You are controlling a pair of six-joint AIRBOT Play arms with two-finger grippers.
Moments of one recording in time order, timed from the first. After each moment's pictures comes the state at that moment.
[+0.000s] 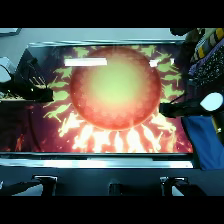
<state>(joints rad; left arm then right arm) -0.01 -1.33 1.43 1.33 -1.40 -1.47 0.01 -1.03 1.04 -1.23 1.20 1.52</state>
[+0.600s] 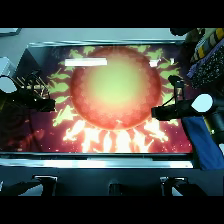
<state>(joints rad) -0.02 -1.28 1.29 1.36 -1.38 -1.47 0.10 -1.03 1.04 -1.24 1.23 1.51</state>
